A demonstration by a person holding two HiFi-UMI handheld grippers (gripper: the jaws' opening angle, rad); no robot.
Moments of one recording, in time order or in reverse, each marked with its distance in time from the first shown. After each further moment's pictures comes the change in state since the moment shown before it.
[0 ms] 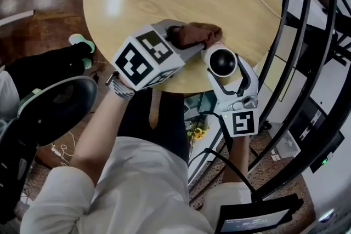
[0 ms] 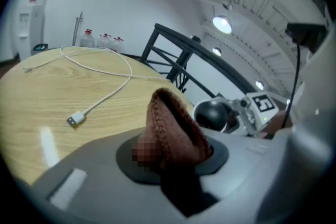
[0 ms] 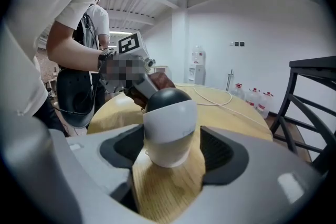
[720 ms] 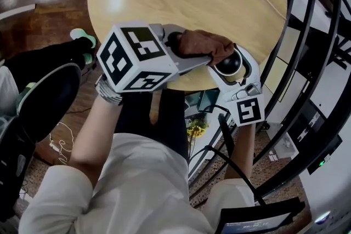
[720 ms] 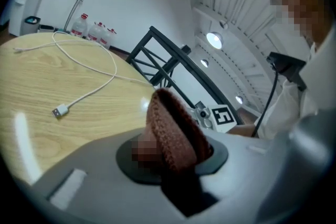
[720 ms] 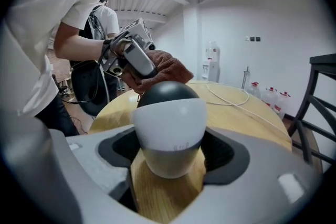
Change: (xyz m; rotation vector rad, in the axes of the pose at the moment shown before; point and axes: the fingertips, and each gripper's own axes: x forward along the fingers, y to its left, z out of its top) left arm -0.033 -0.040 0.019 -0.107 -0.033 -0.229; right arm 0.024 0.005 -0.004 -0.180 0.072 0.192
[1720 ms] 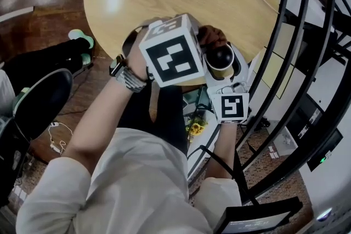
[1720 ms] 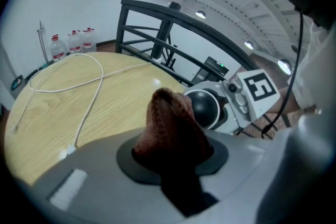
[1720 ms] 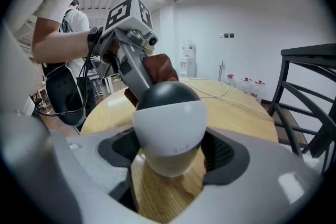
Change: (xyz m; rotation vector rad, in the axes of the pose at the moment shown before) left arm 0.048 0.022 -0.019 0.303 0.406 0.199; right arm -0.002 -0.007 -0.004 0.251 -0.023 -0.249
